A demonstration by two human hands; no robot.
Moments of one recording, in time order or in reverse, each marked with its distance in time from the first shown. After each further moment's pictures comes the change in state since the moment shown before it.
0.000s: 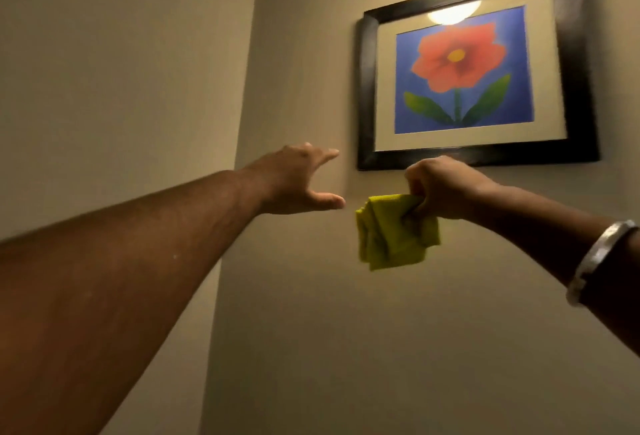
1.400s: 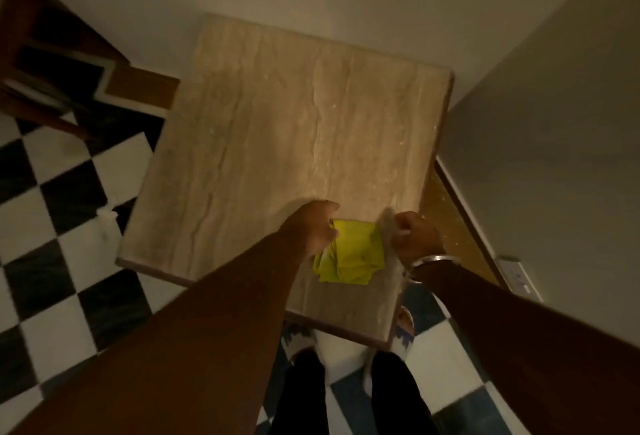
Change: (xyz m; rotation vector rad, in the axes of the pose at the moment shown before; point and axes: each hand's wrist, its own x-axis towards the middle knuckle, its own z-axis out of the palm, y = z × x) left_hand -0.931 0.035 0.532 -0.753 -1.144 -1.620; right_hand -0.617 -0.543 0.732 0.837 -1.465 0.253
